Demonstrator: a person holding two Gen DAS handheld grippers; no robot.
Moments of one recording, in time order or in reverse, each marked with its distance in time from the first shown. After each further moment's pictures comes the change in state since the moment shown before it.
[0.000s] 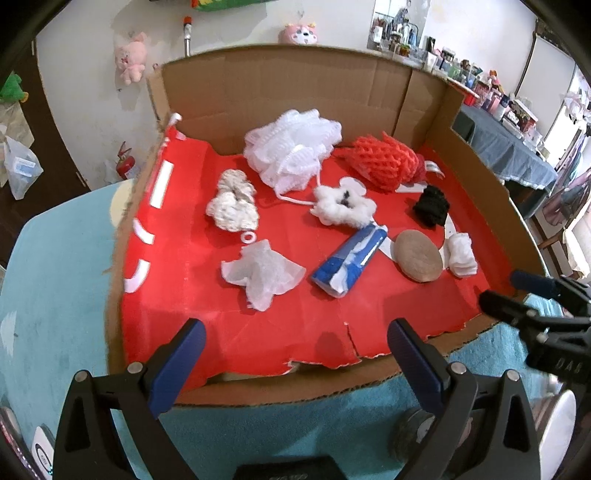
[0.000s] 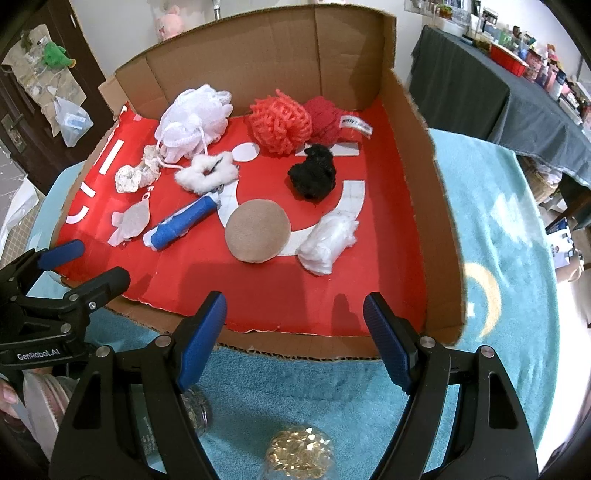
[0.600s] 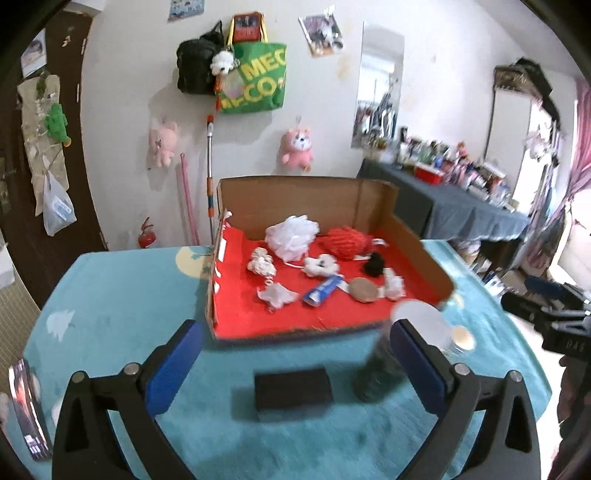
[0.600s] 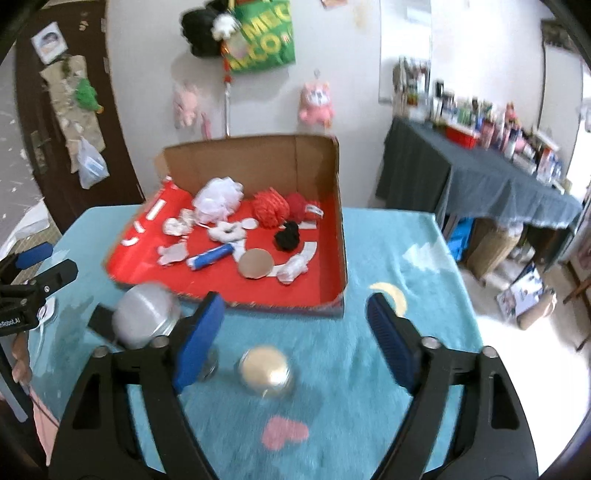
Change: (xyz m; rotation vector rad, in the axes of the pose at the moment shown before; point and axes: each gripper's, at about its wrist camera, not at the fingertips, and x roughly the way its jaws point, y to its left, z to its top) left arm -0.162 -0.002 -0.103 0.001 -0.418 -0.021; right arm -0.156 0.005 -0.098 -0.059 -0.401 -0.056
